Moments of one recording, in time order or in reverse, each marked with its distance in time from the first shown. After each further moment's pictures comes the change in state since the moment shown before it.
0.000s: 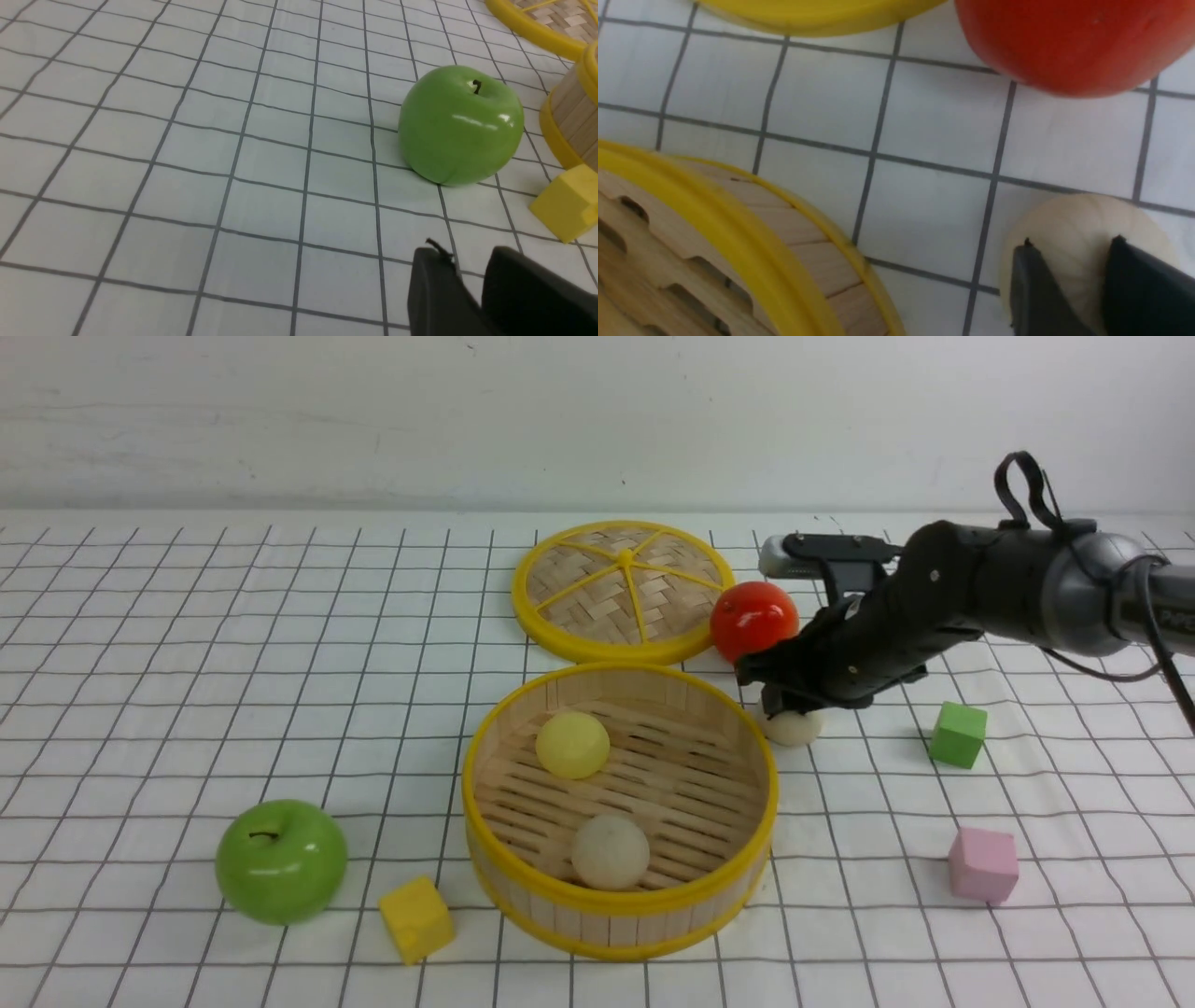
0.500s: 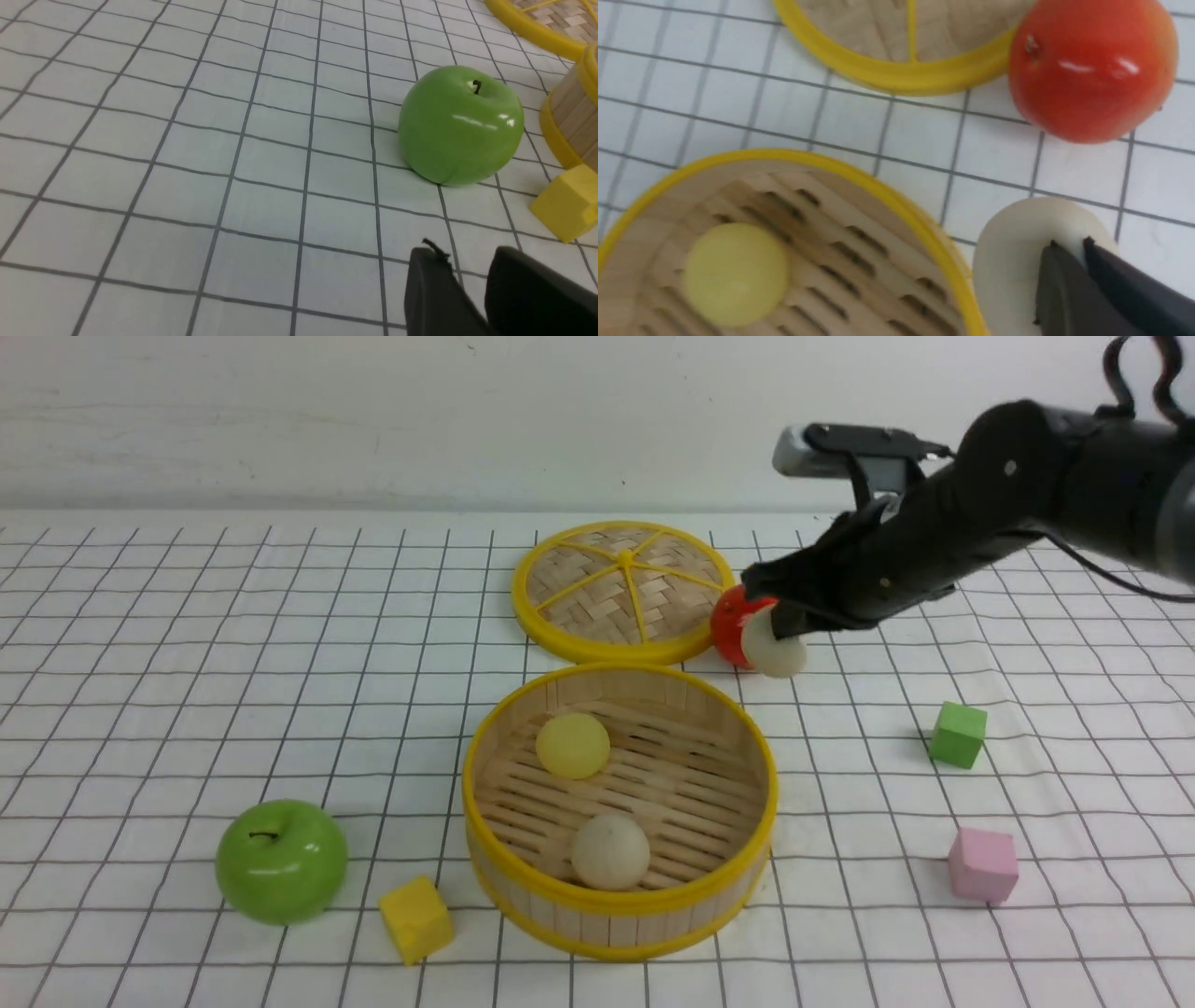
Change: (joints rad) right arm 0.055 -0.240 -0.001 0.022 0.149 0.000; left arm 0.000 0.000 0.000 0.000 0.000 0.000
